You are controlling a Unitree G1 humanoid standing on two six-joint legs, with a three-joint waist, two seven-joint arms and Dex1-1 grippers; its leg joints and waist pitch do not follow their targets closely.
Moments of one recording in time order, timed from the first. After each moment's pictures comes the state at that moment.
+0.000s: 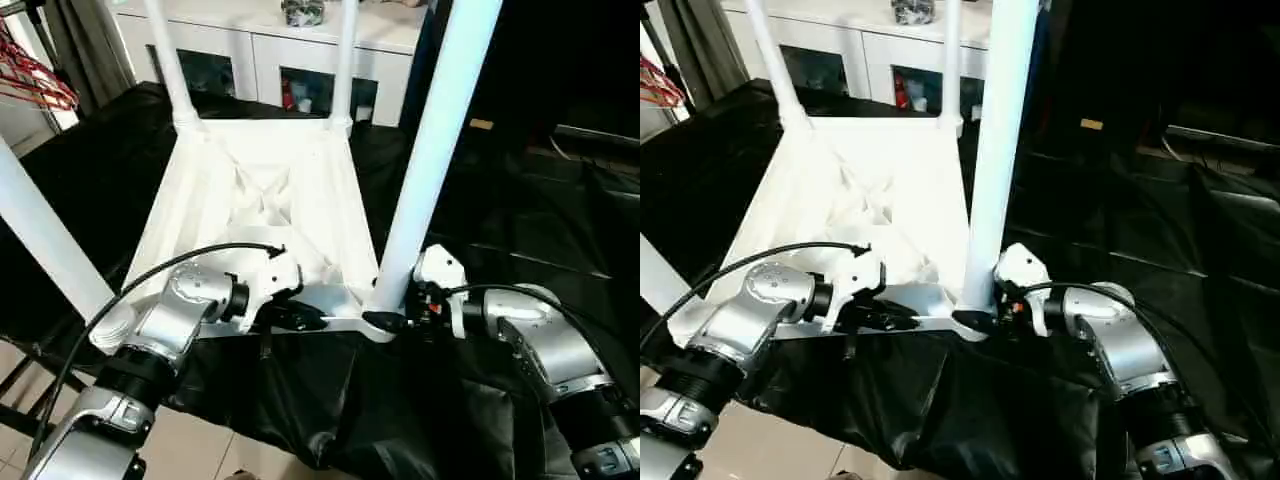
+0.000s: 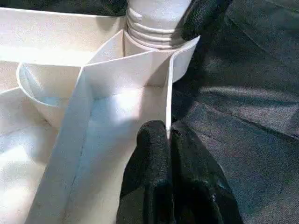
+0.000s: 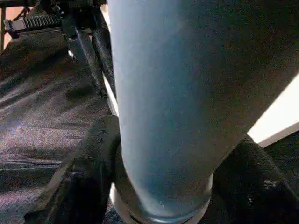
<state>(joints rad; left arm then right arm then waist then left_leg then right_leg) -0.54 0.36 -0.30 0.51 -0.01 0.10 -1.26 -0.37 -0.43 0.20 0.29 0.13 0.19 1.08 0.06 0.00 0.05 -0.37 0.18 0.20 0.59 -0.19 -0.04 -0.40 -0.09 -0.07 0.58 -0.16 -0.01</state>
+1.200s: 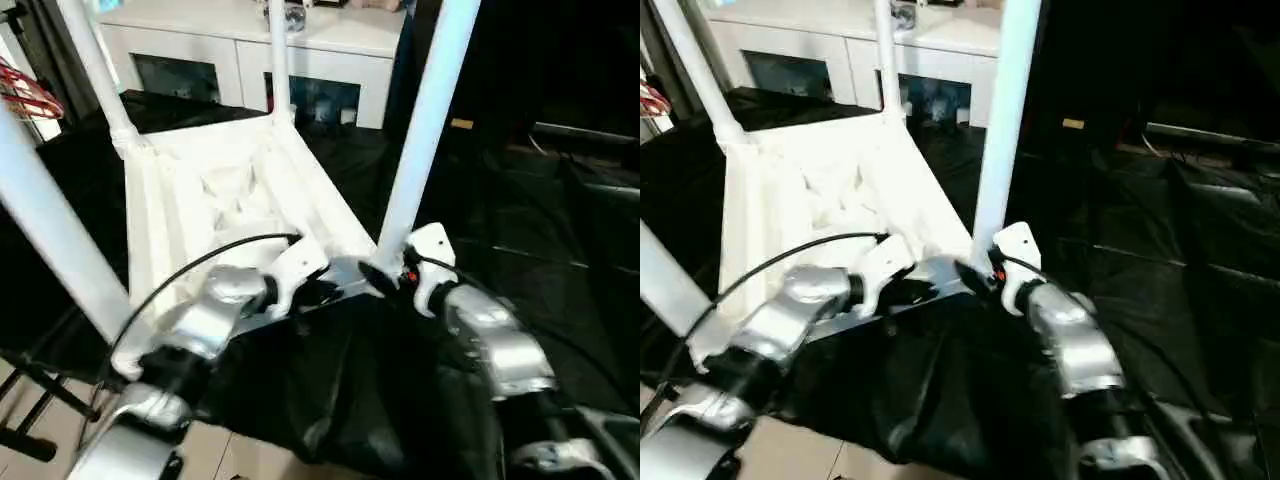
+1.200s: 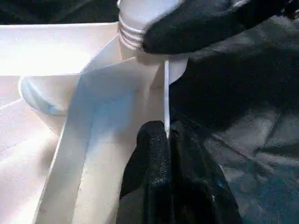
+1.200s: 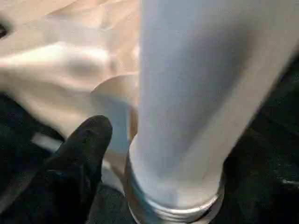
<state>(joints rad) -0.55 0.24 -0.26 0.52 0.07 0.19 -0.98 -0.38 -0.21 0.10 0.34 0.05 0.25 0.67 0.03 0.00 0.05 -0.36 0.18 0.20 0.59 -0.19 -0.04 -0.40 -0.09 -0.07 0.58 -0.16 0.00</state>
